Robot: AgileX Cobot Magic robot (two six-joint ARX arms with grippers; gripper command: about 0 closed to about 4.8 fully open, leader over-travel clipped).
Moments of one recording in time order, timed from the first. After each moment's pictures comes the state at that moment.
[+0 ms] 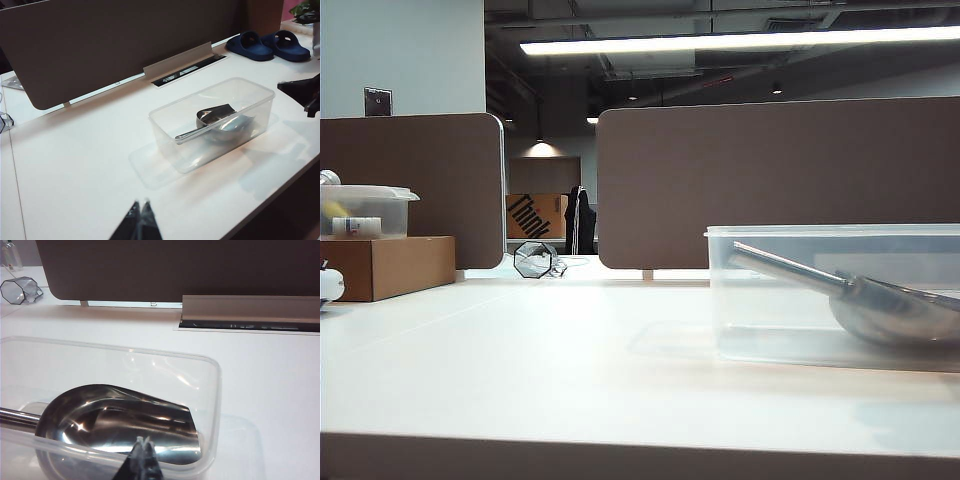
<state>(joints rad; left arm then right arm) -2.09 0.59 0.82 -0.94 -1.38 -0.58 -0.03 0.00 0.00 -0.04 -0.11 0.08</state>
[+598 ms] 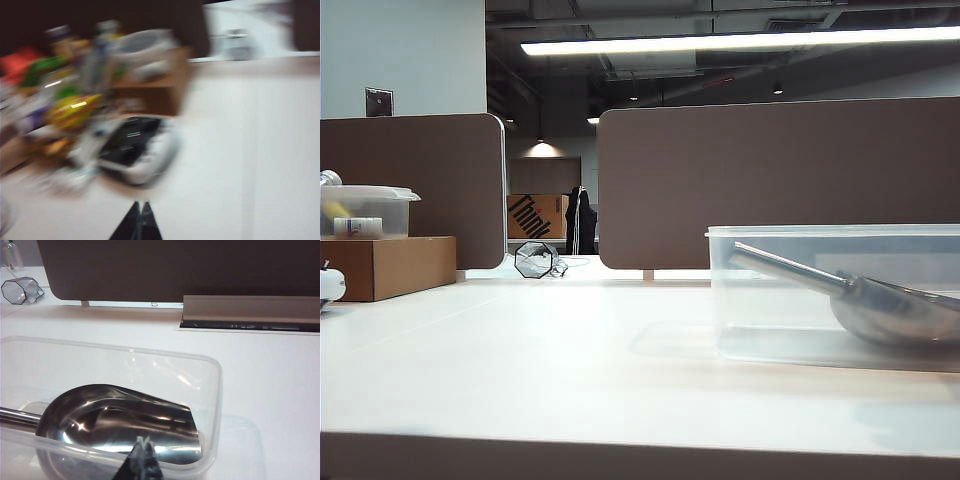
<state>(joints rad) -1.03 0.56 0.81 -0.92 -1.27 -0.51 -0.03 0.00 0.00 -0.04 -0.11 0.08</state>
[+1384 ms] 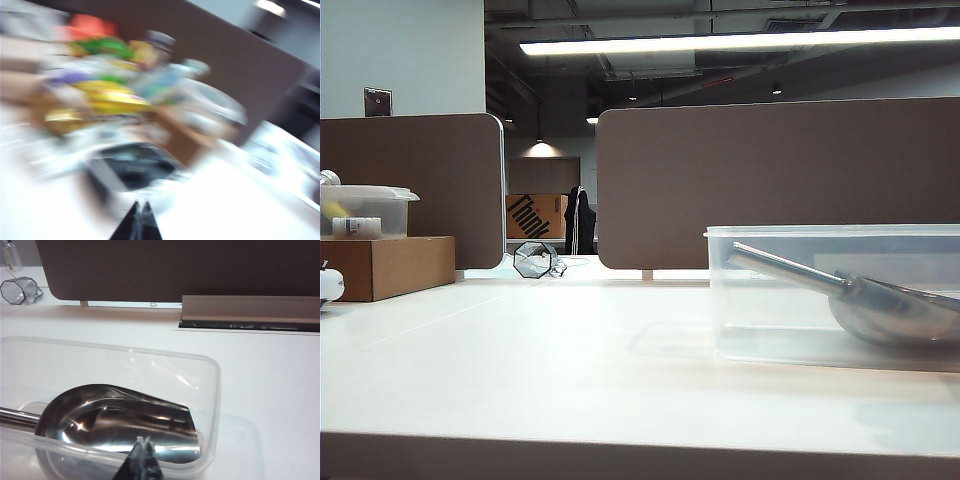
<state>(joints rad) -0.17 0.08 0.27 -0.12 -0.63 -0.42 -0.03 0.00 0.00 -0.04 -0.11 0.08</state>
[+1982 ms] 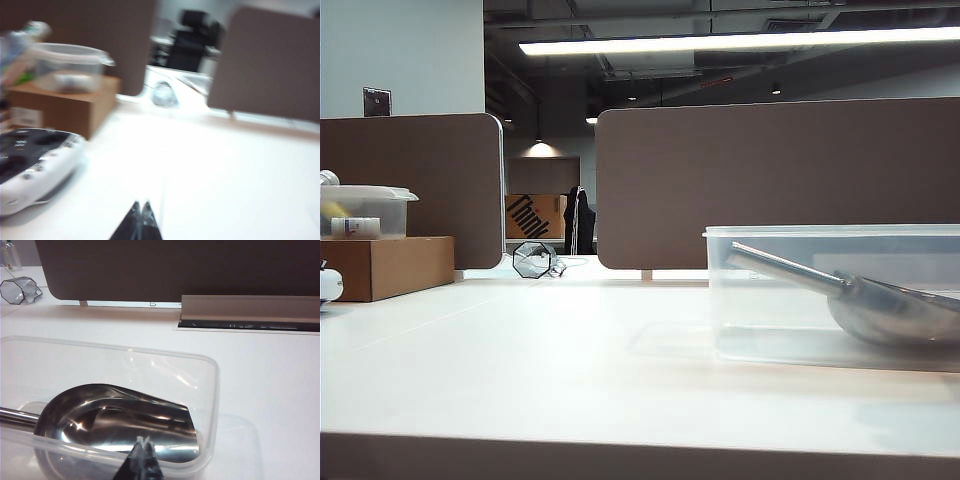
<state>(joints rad) -0.17 0.00 0.01 0.10 -0.12 -0.14 -0.03 0.00 0.00 -0.04 -0.11 0.08</state>
